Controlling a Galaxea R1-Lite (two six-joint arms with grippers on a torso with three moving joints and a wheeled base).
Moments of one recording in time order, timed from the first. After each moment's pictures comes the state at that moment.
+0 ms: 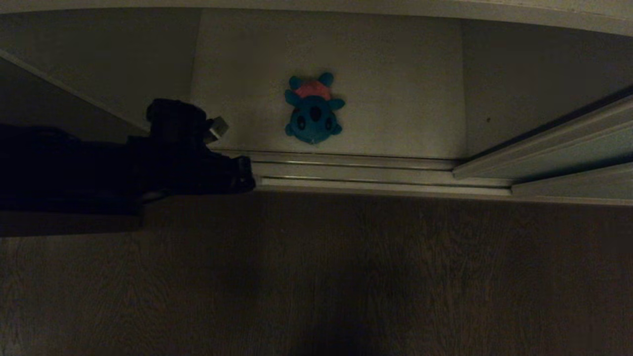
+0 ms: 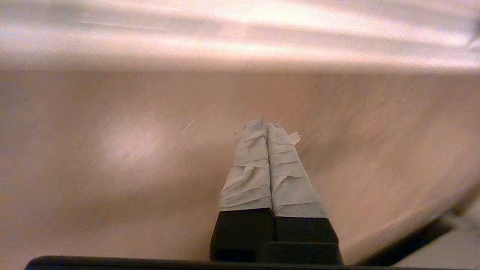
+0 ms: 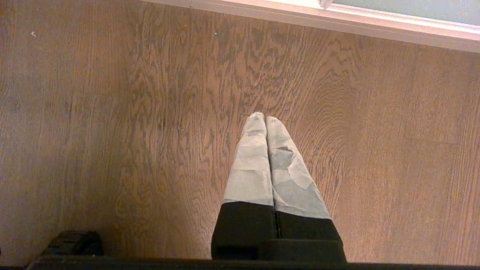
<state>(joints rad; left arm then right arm) -0.23 1.92 -1.40 -0.08 -0.32 -0.29 0.01 0.00 0.00 0.00 0.02 -0.03</state>
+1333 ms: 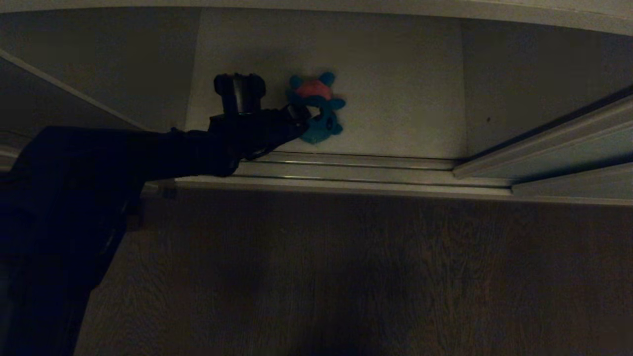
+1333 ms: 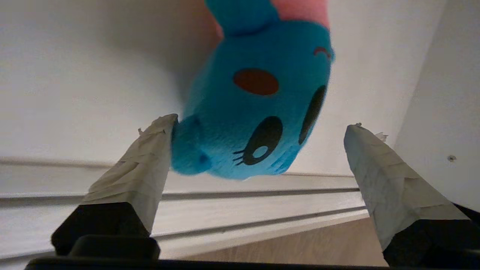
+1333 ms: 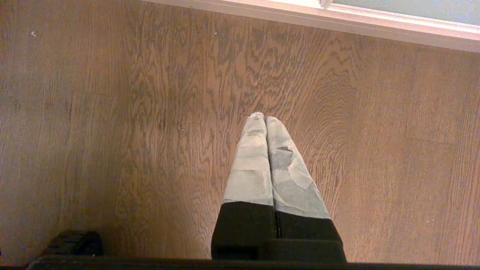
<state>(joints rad) -0.38 2.26 -1.94 -0.33 -0.12 -0.55 0.01 0.00 0.00 0.00 0.02 -0.03</state>
